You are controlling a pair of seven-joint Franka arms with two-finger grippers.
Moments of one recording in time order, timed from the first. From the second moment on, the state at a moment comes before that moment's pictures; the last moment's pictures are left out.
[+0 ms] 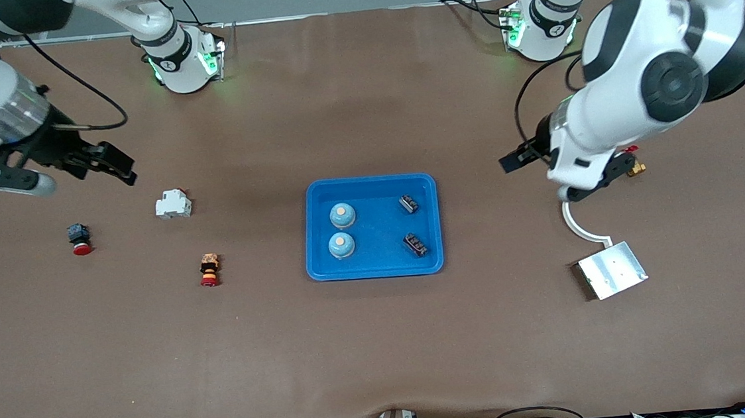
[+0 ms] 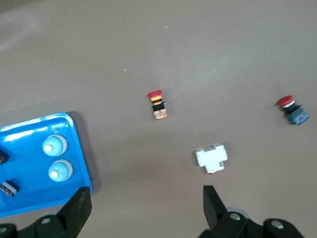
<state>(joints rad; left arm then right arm) -0.35 0.27 -0.03 -1.56 -0.19 1.59 -0.84 0.08 -0.09 0.11 -1.82 0.05 1.79 0.45</state>
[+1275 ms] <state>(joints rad) -0.52 0.69 -0.03 -1.47 -0.20 2.11 -1.14 0.38 0.32 0.11 -1.83 0.05 2.19 0.99</state>
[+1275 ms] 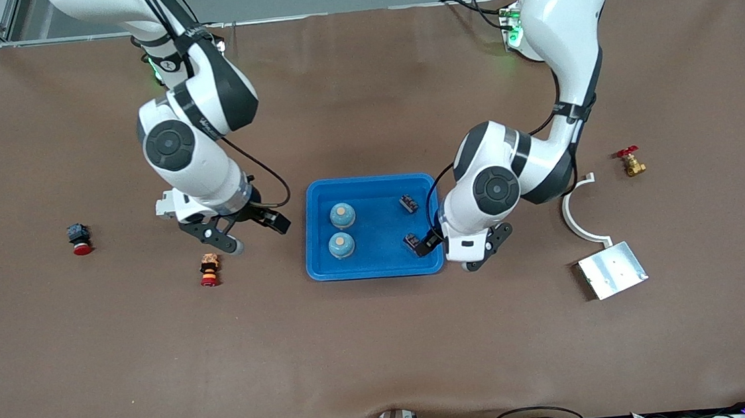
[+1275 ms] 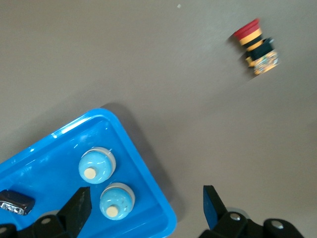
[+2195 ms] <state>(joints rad) -0.57 0.79 -0.03 -1.46 -0.20 2.28 -1.23 0.56 0.52 0.10 -1.81 0.05 2.38 1.17</state>
